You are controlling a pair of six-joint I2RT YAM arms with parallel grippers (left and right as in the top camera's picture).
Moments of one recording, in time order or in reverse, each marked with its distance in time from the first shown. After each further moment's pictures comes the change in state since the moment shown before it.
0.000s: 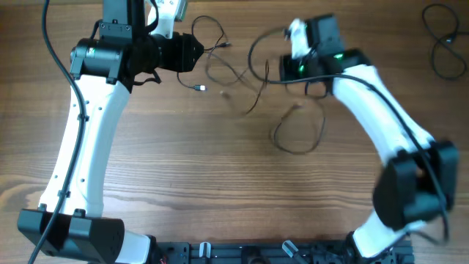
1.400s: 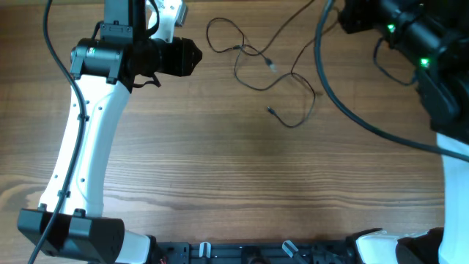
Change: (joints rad) left arm 0.000 0.000 0.000 -0.048 -0.003 0.000; right arm 0.000 -0.277 0.694 -0.294 0.099 0.027
